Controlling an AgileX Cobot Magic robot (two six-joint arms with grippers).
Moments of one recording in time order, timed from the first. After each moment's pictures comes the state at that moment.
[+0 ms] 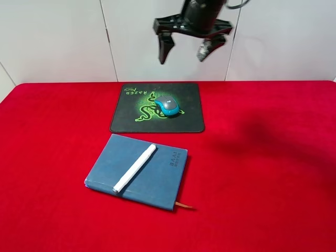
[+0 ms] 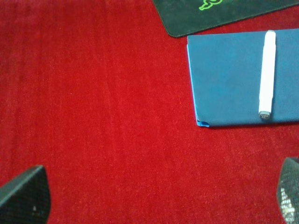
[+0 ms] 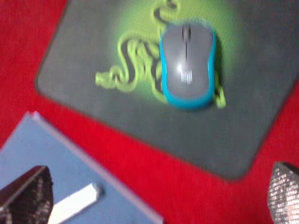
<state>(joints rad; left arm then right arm) -0.13 -0.01 -0.49 -0.06 1.07 0.19 0.53 2.00 -1.97 0.14 1.21 0.08</state>
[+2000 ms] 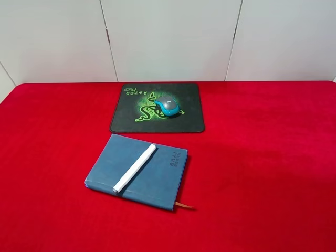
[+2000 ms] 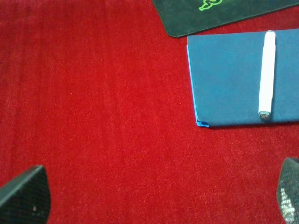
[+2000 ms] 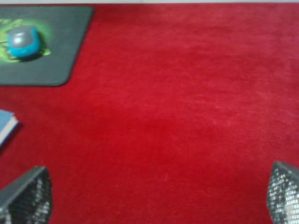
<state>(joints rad) -0.13 -0.01 -0.49 -0.06 1.07 0.19 0.02 -0.01 -0.50 0.06 1.04 -0.03</state>
